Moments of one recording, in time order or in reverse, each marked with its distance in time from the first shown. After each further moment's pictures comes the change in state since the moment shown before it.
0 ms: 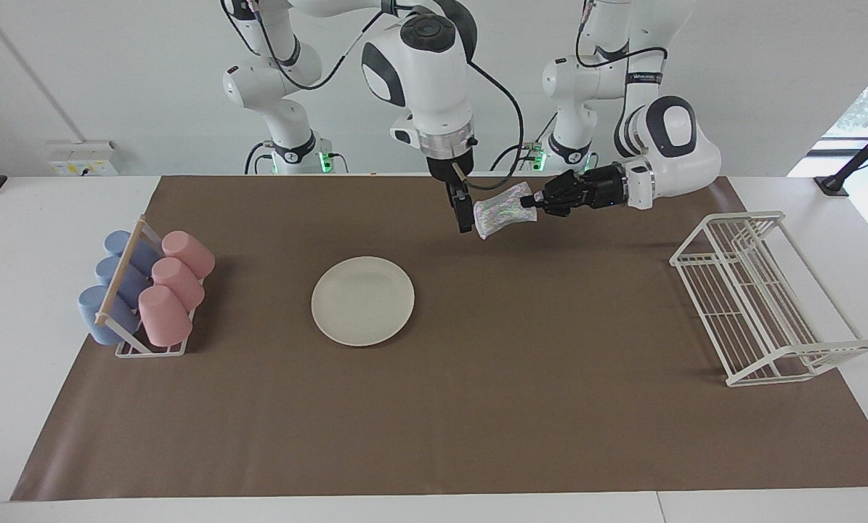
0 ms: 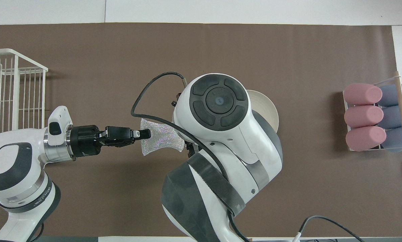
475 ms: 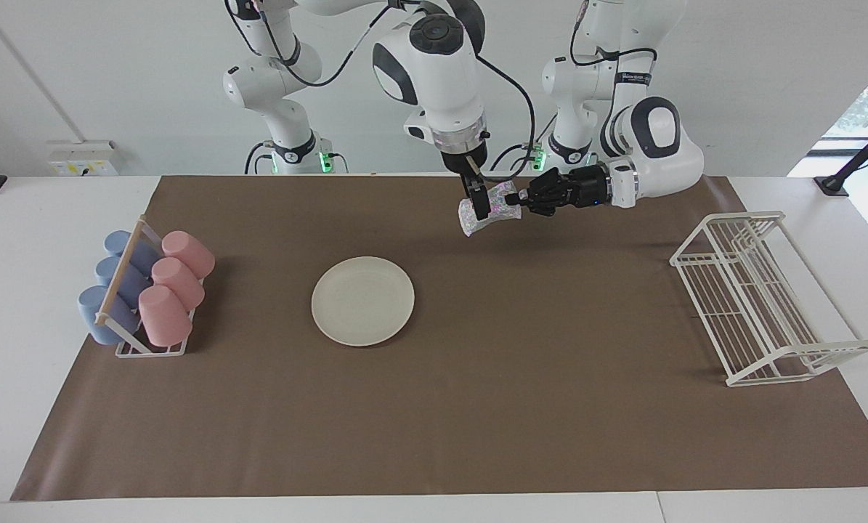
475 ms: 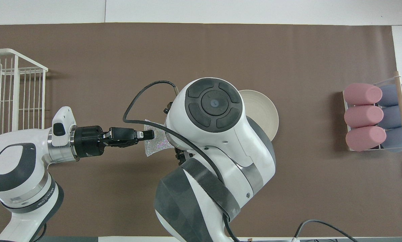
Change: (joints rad) left arm -0.012 0.000 0.004 0.000 -0.006 0.004 0.009; right arm 0.016 0.000 0.001 -0.006 0.080 0.005 0.000
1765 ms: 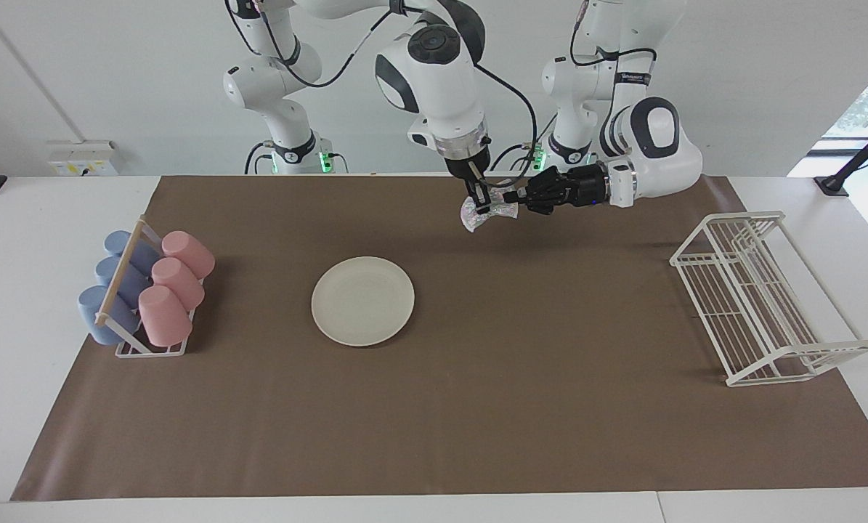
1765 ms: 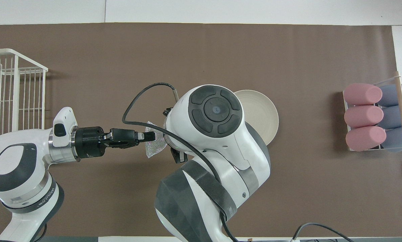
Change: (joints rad) left arm 0.000 0.000 -0.003 -0.002 -0.002 -0.015 0.003; right arm 0.008 -0.008 0.001 -0.054 0.033 0.072 0.003
